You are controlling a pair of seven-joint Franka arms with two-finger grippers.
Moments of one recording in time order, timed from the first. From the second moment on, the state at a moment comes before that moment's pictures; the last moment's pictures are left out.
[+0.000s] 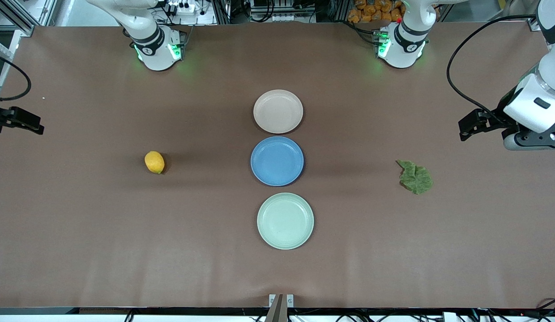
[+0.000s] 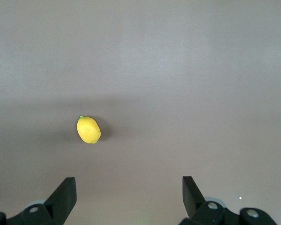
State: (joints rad) left arm -0.02 0.10 -0.14 -1.49 0.06 1.63 -0.14; right arm -0.08 0.09 0.00 -1.46 -0.08 1.50 -0.06
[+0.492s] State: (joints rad) left arm -0.01 0.09 -0.14 -1.50 0.06 1.62 -0.14; right arm -0.07 0.07 0.00 -1.46 -0.09 1.54 -0.06
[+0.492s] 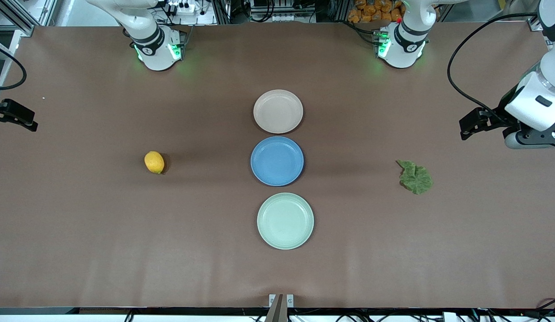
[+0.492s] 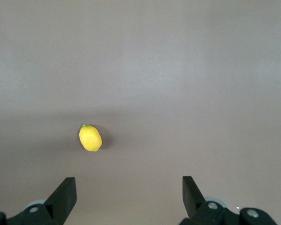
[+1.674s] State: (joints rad) left arm -0.03 0.01 -0.09 -1.51 0.04 1.62 -0.14; right arm -0.06 0.06 0.01 -1.46 -0.08 1.56 -0.10
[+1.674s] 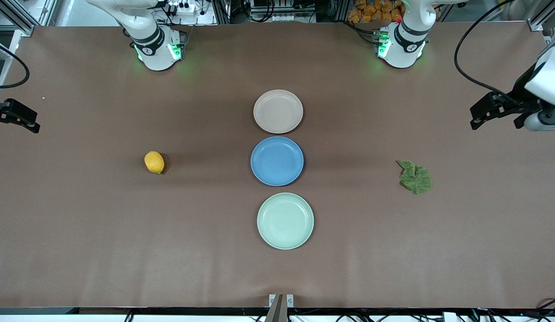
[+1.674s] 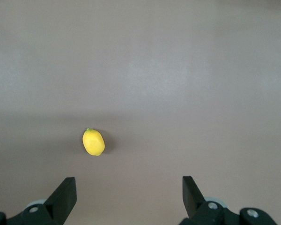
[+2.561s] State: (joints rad) left arm -0.07 -0.02 -0.07 -1.54 0.04 1.62 -0.14; right arm -0.06 0.07 0.01 -1.46 -0.08 1.56 -0.11
